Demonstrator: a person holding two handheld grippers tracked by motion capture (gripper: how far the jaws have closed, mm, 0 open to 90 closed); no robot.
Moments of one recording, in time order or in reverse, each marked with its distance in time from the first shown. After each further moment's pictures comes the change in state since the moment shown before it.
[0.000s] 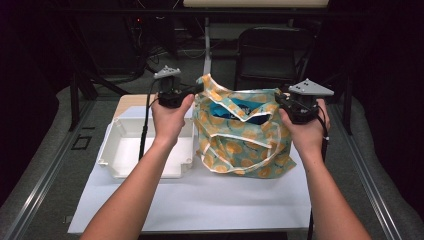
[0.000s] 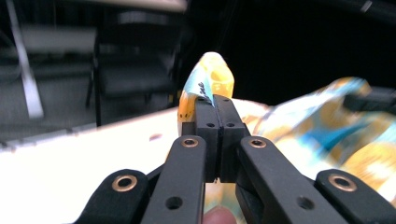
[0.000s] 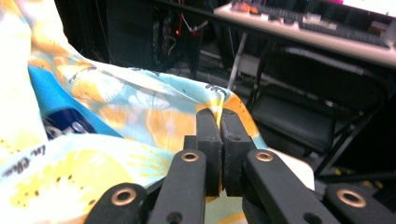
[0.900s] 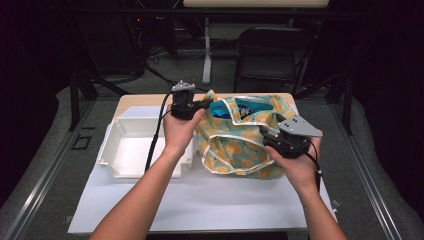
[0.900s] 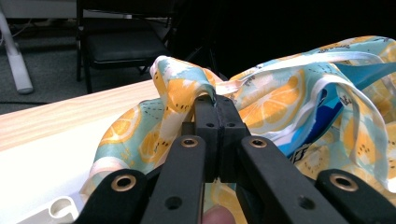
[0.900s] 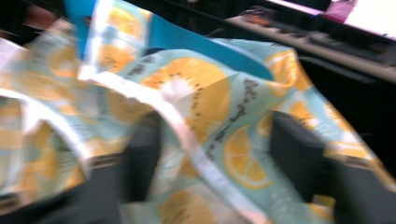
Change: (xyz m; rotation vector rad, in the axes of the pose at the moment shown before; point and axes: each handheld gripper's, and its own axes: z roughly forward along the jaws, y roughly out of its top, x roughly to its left) left arm -0.012 -0.024 0.016 0.066 -0.020 0.016; right arm 0.058 -0.047 -0.036 -0.070 -0.017 -0.104
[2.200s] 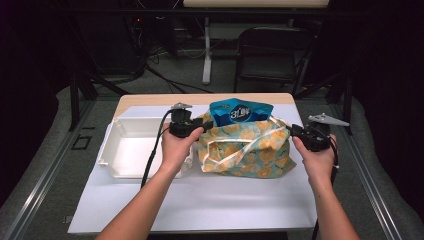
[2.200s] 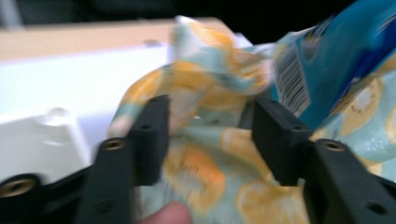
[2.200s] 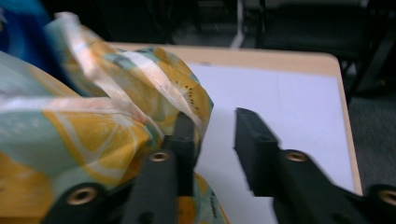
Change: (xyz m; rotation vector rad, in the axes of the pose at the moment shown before) left arm 0.018 -0.057 0.001 0.089 0.047 -0.088; right arm -0.090 -0.070 0.026 0.187 0.063 0.389
